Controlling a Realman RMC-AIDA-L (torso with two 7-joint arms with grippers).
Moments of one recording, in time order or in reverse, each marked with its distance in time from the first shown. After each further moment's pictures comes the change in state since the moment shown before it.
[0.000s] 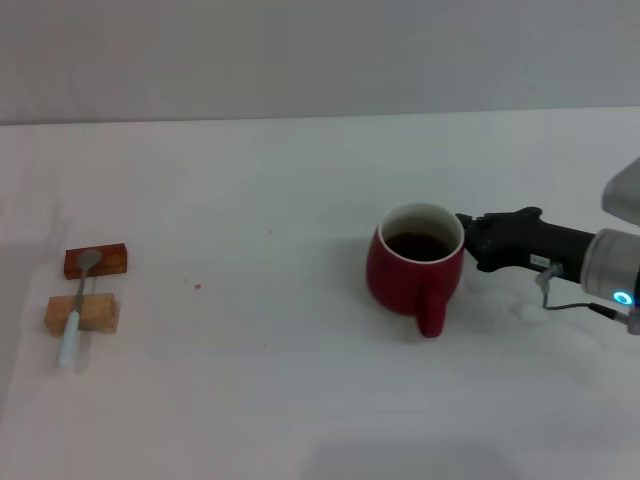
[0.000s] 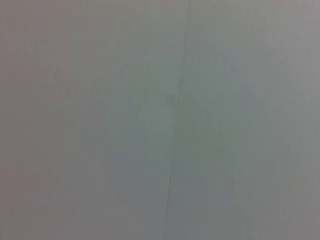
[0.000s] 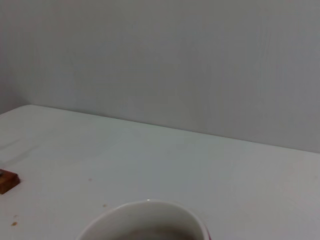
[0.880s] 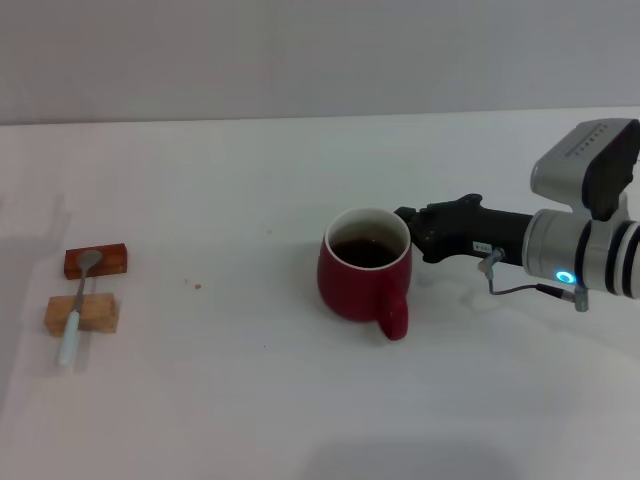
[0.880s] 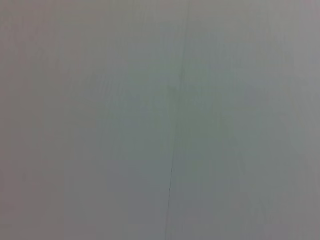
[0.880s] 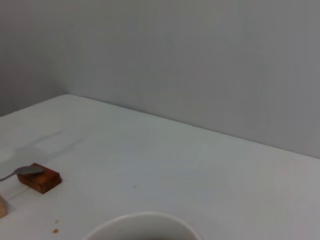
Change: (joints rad) left arm -0.008 0.001 0.000 0.023 0.001 -0.047 0.000; right arm 0.126 0.012 -0.045 0.083 -0.001 0.051 -0.007
